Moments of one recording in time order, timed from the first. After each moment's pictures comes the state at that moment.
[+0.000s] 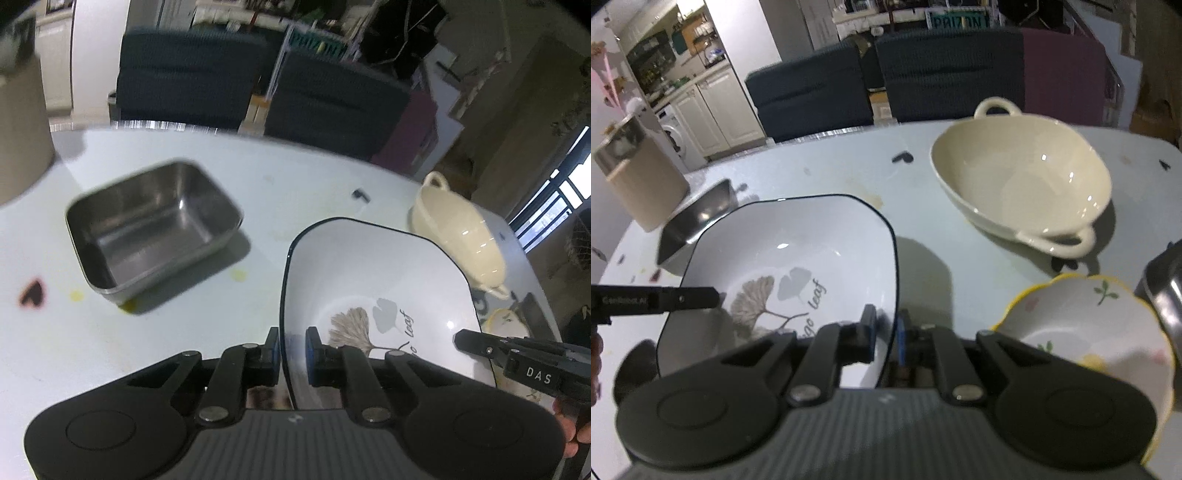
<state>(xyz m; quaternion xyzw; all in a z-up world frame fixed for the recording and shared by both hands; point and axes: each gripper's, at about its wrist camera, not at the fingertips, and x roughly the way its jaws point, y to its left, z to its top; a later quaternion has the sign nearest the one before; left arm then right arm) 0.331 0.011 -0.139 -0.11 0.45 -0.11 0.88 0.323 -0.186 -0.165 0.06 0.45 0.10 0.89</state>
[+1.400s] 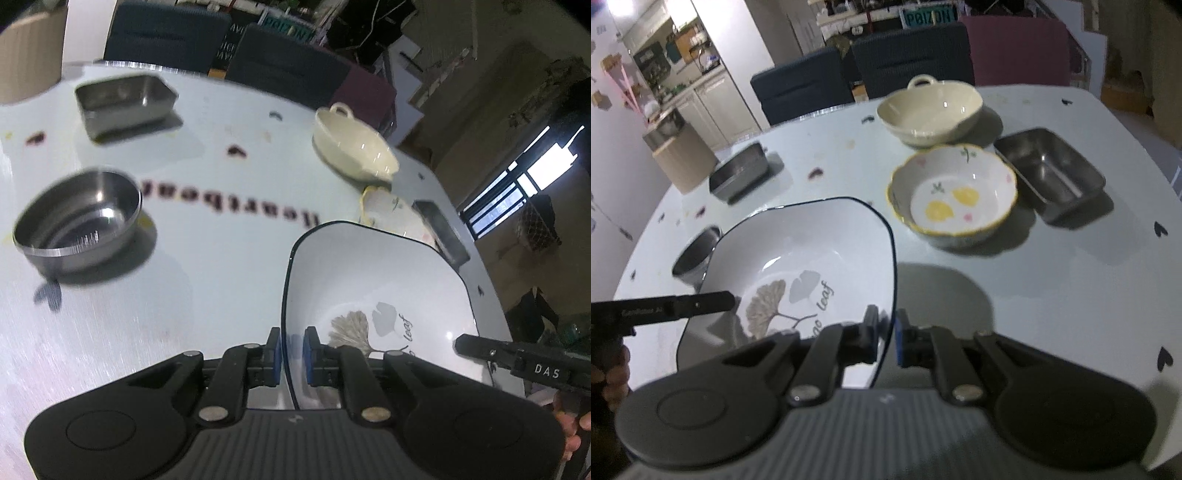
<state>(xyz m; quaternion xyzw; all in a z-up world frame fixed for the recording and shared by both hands) 0.146 -0.051 -0.149 -0.17 0.48 -0.16 0.85 0.118 -0.270 -0.121 0.09 0.47 0.08 0.87</state>
